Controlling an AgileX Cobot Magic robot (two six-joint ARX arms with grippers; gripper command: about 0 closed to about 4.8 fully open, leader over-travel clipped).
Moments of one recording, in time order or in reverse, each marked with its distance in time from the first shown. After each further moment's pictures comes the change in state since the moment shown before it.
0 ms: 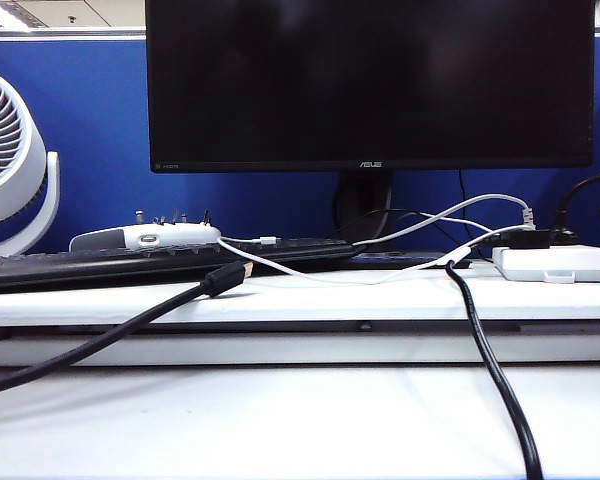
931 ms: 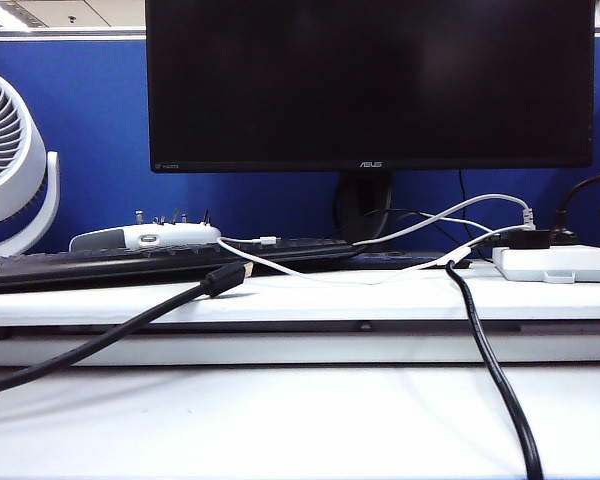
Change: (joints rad) left arm 0.045 -0.051 0.014 0.558 -0.221 -0.389; right arm 0.055 0.013 0.000 0.006 -0.060 0.000
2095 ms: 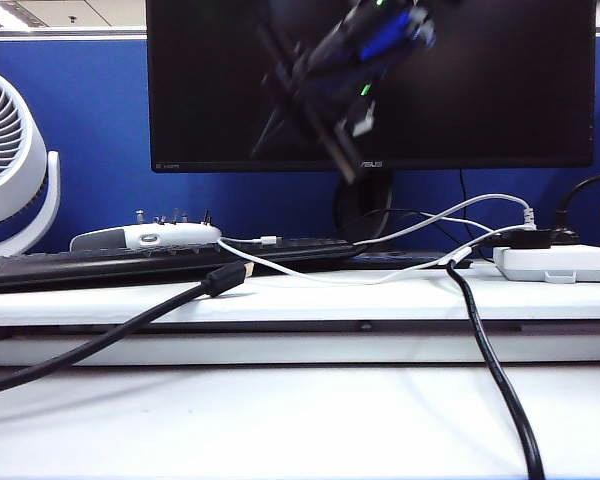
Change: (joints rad) left arm 0.014 -0.153 0.001 -0.027 0.156 0.090; right arm 0.257 0.662 0.303 -0.025 0.213 1.014
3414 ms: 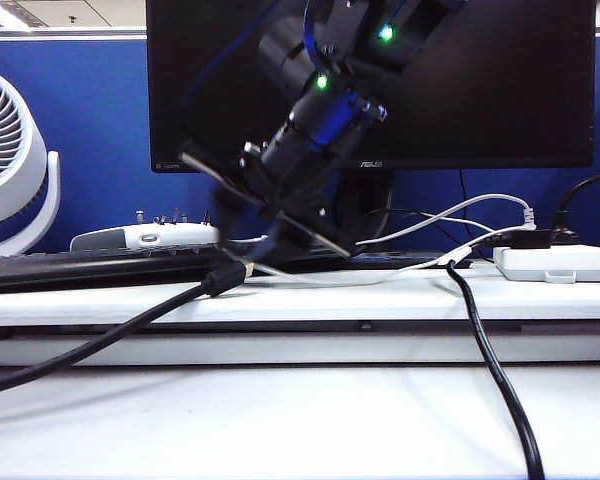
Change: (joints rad) left arm 0.000 -0.018 0.000 -0.005 0.050 0.000; right arm 0.109 0.140 0.000 -0.206 0.053 -0.547
